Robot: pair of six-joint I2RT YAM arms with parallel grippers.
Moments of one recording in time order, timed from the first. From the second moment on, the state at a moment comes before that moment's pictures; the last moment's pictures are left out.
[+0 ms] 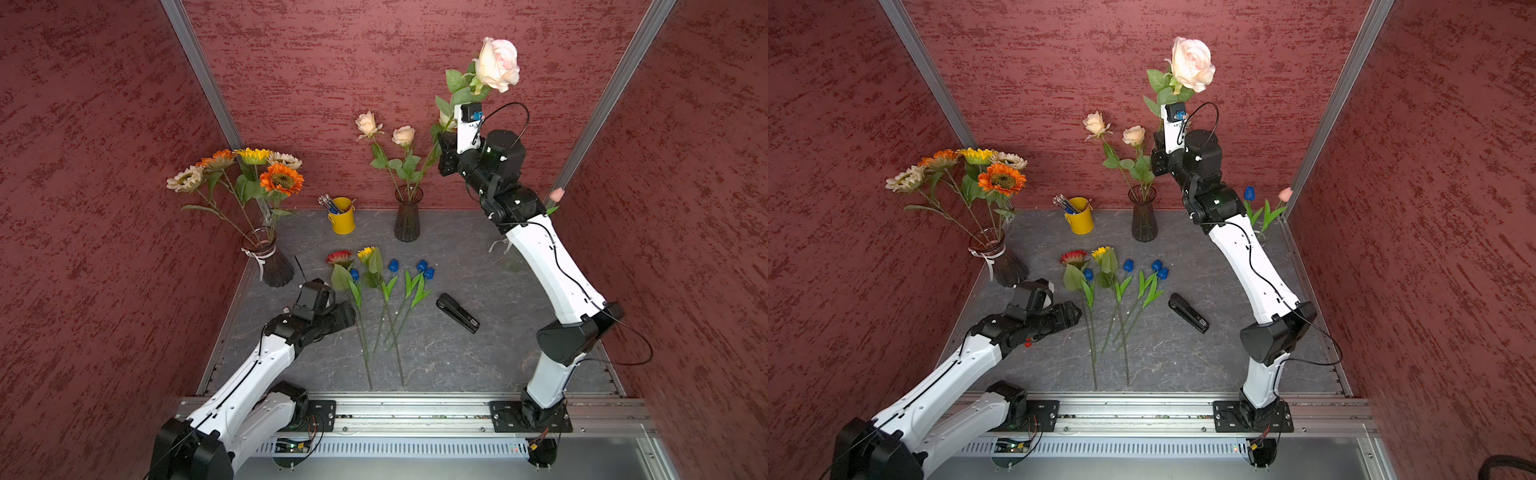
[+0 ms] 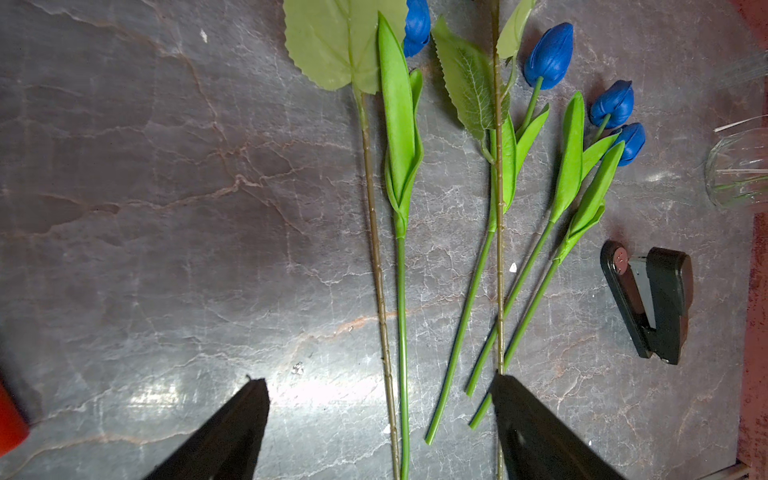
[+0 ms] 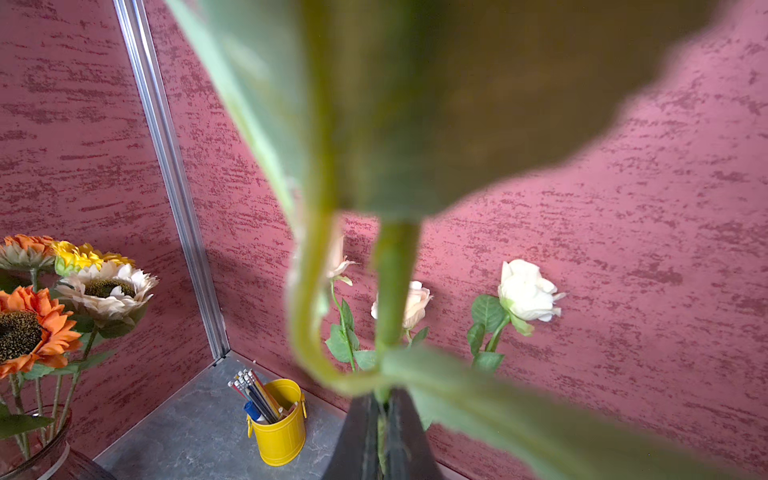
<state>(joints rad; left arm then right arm) -0.33 0.92 0.58 -0.61 0.11 -0.66 0.46 1.81 2.19 -0.30 0.03 0.00</state>
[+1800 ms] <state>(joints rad) -0.35 1.26 0.58 -0.41 0.01 -0.68 0.47 1.26 1.12 -0.44 -0.04 0.33</state>
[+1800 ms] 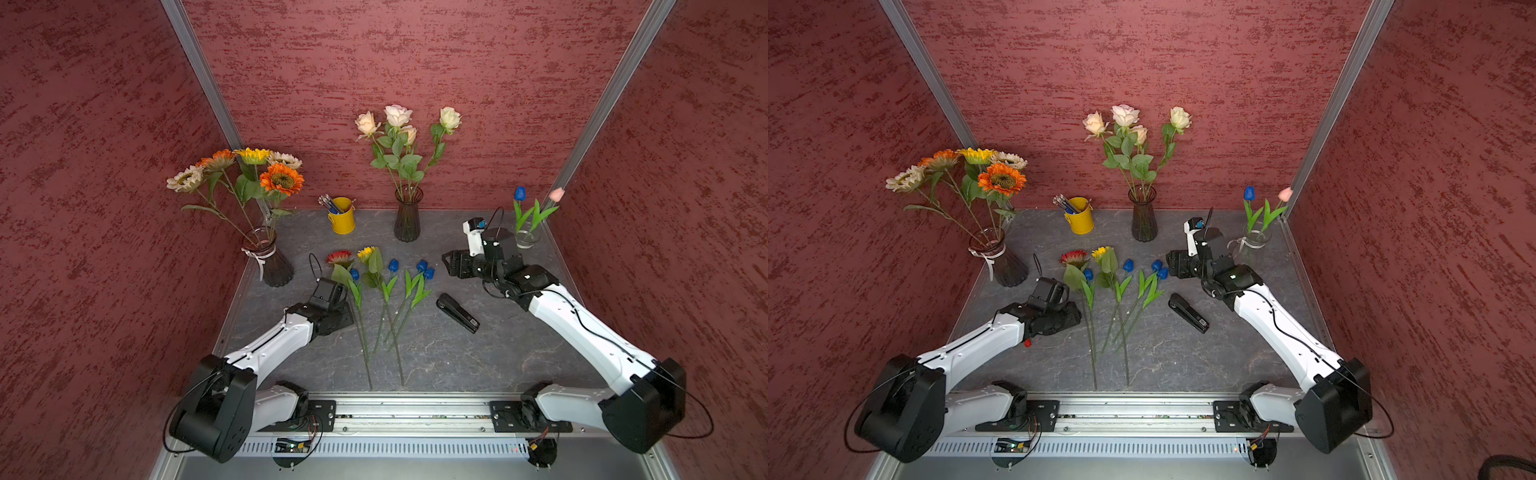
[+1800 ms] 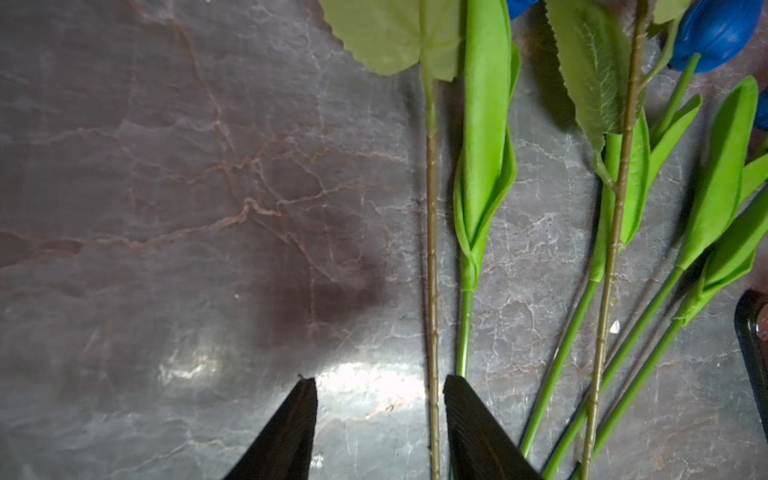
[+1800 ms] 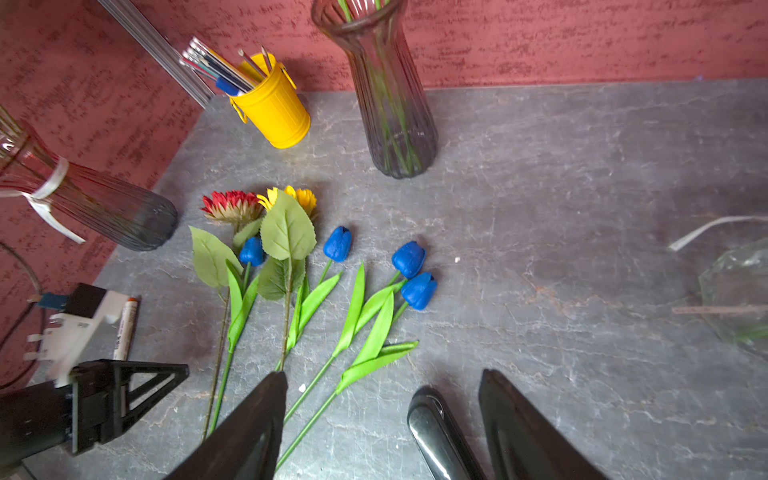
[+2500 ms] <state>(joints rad) -0.41 1.52 0.73 -0.40 -0.10 -0.65 0.47 1.25 1.11 -0.39 -0.04 0.33</state>
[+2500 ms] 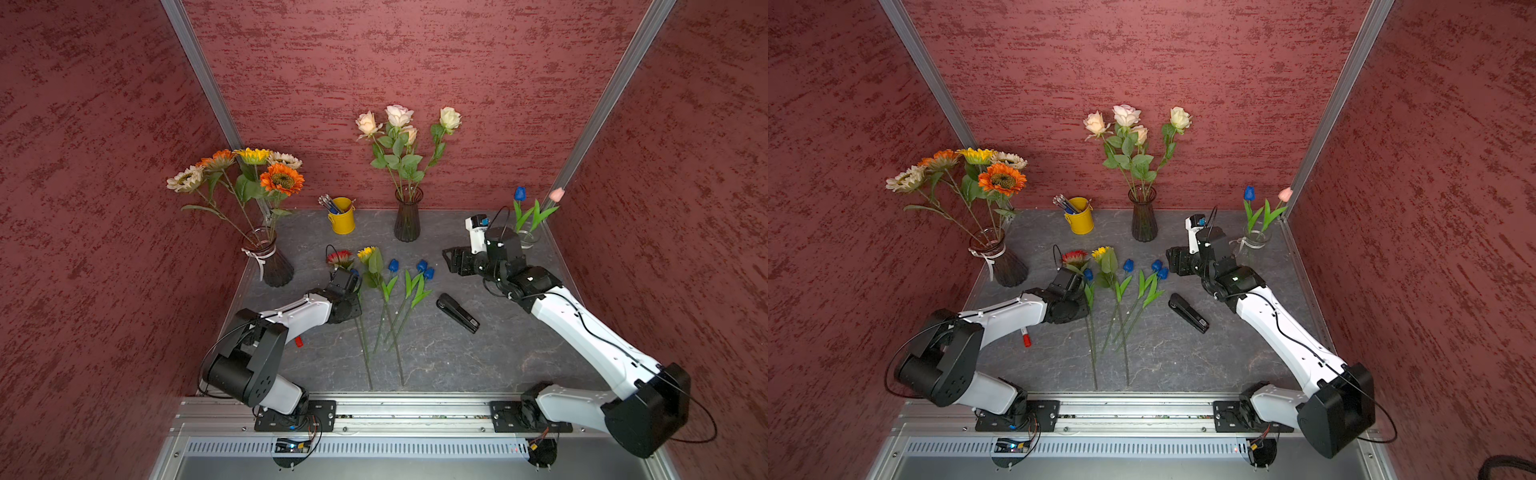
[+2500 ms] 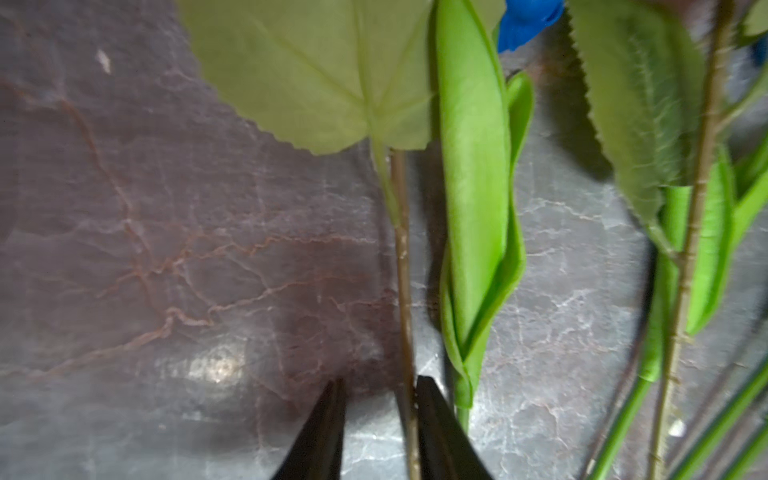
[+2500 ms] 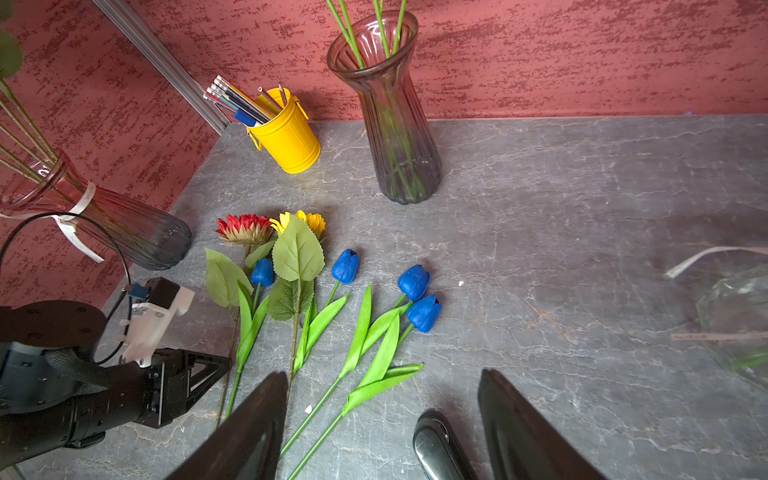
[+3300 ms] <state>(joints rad) -0.58 1.26 0.96 -0.71 -0.35 -0.58 0.47 1.23 1.11 -0.40 -0.04 0.33</state>
